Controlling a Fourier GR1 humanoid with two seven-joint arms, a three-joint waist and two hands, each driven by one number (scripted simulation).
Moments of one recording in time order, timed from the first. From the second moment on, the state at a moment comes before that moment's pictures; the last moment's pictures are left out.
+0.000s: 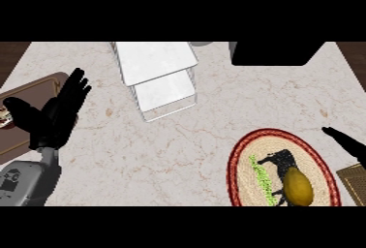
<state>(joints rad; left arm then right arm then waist) -0.25 0.38 -0.10 -1.48 0.29 0.17 0.16 0.07 -0.83 0.12 -2.14 0.05 0.35 0.86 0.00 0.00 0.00</state>
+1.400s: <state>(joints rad) -0.23 0.28 0.02 -1.53 0.18 0.07 0.23 0.13 -0.49 0.15 -1.97 0.47 0.47 0.71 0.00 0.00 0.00</state>
